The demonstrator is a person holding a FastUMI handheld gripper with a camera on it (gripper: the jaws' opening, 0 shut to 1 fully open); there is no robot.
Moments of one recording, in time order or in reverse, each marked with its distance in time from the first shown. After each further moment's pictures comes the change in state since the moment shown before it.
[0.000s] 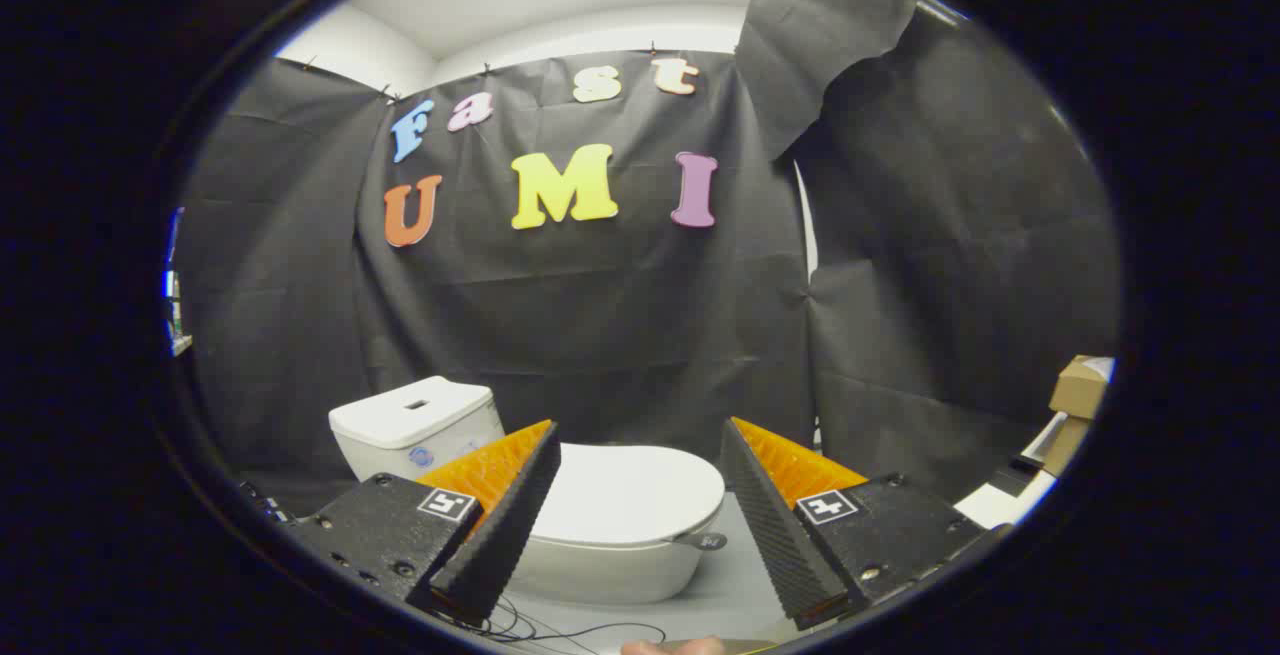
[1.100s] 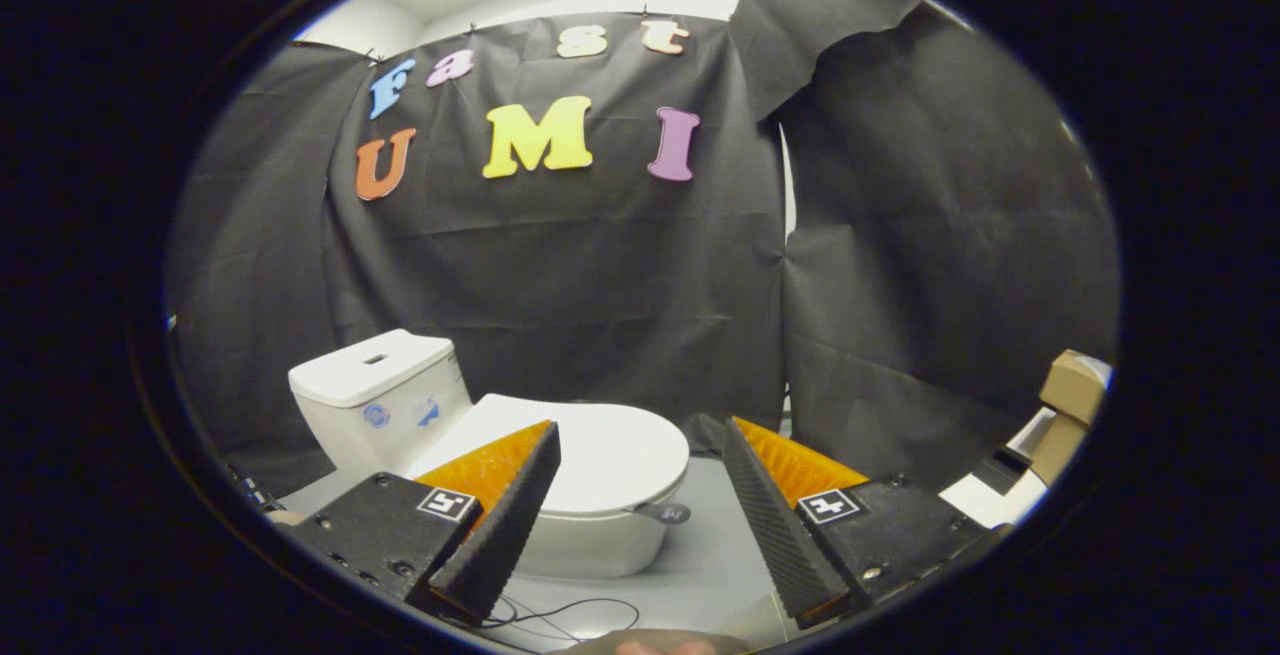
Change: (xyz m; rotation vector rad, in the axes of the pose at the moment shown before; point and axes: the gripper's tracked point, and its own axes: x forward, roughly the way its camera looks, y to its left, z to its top) arm 0.017 -0.032 -0.037 -0.031 0.132 -0.079
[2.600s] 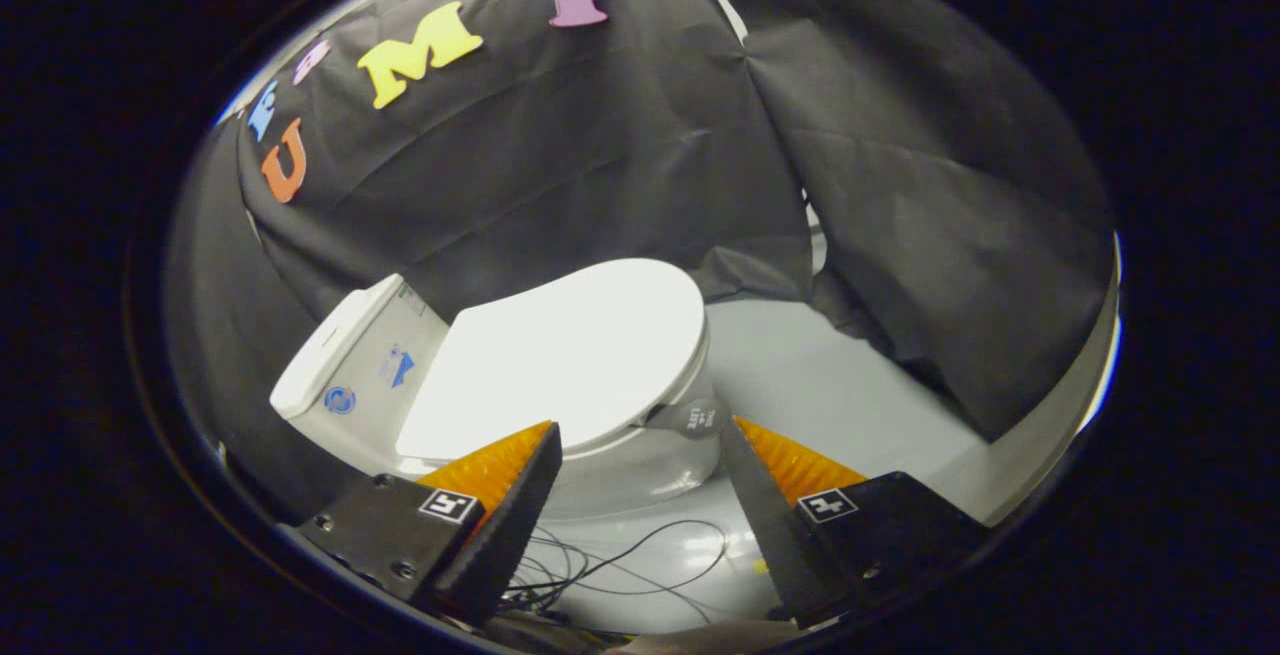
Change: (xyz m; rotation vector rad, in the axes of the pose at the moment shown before) arm 0.107 -0.016 -0.138 0.368 0.502 0.046
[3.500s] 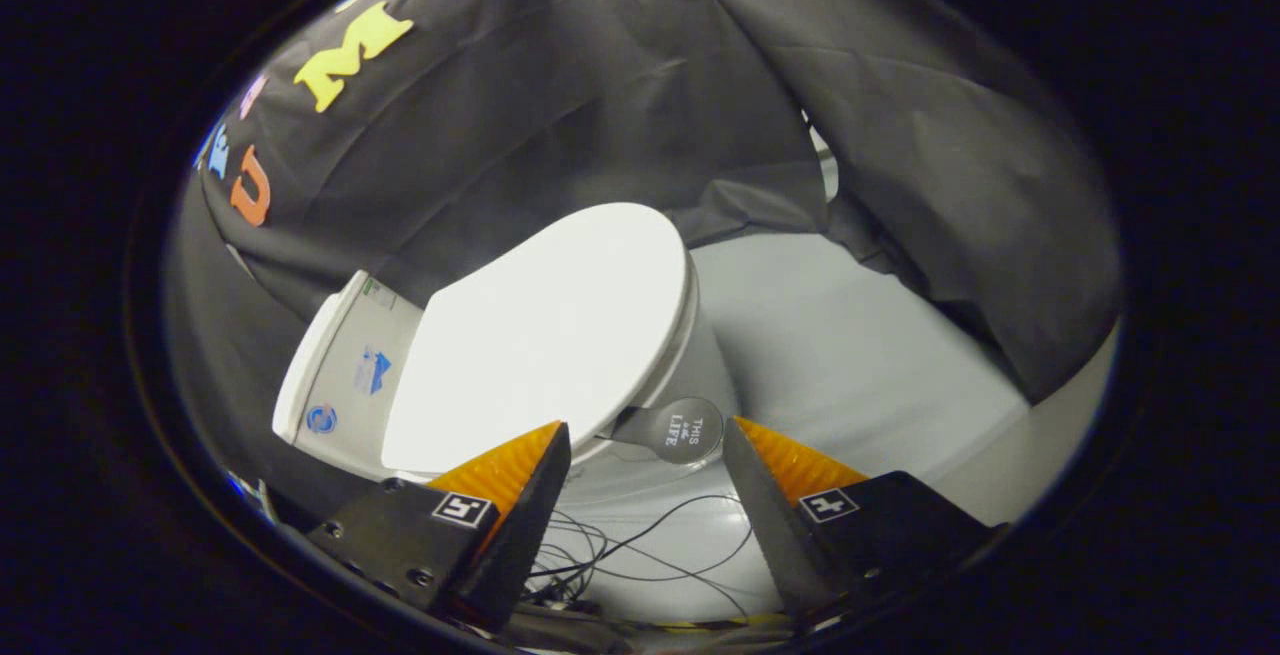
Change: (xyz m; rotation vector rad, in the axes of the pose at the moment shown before) arm 0.078 -0.029 -0.003 0.139 0.191 0.042
